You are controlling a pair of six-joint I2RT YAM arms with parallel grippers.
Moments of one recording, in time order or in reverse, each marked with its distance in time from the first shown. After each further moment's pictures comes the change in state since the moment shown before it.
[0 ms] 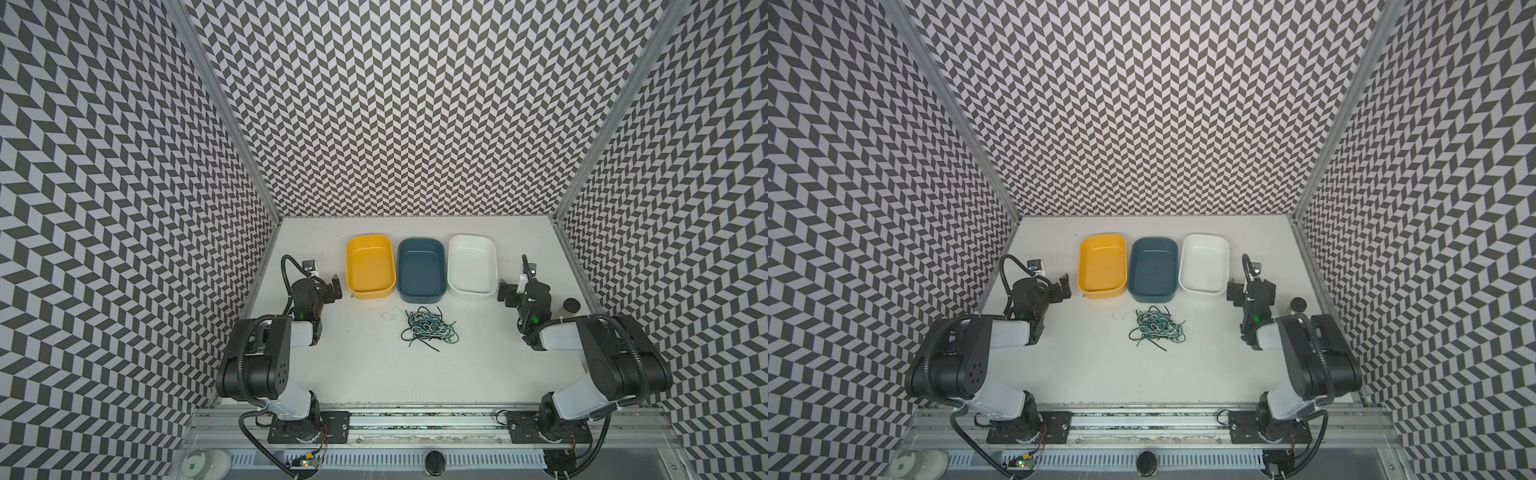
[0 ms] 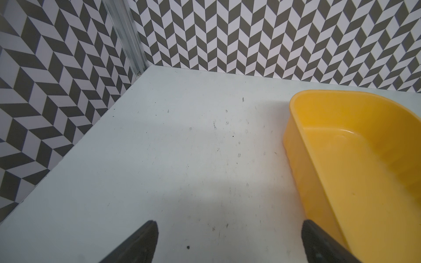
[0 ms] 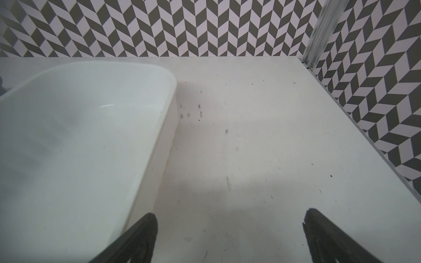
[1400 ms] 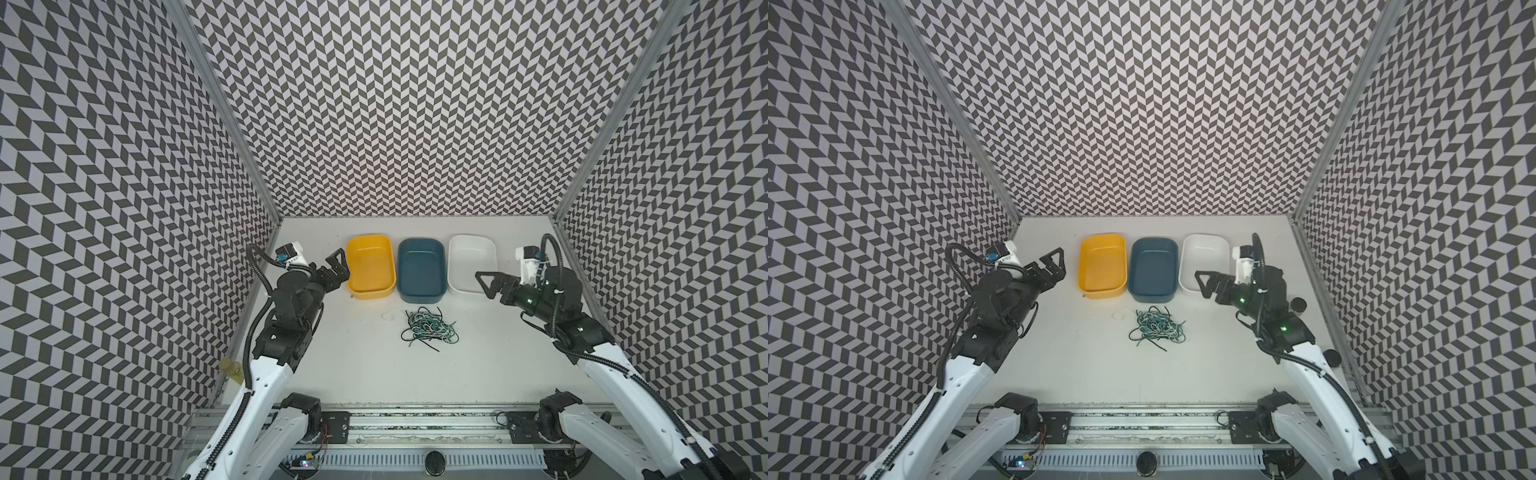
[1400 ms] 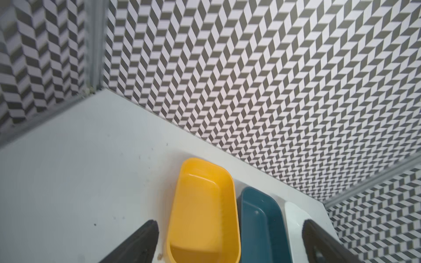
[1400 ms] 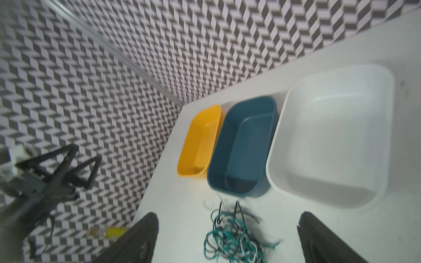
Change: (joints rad) left arm -0.264 -0.758 0.304 -0.909 -0.044 -0.565; right arm 0.254 -0.681 0.330 -1.034 -0.573 0.566
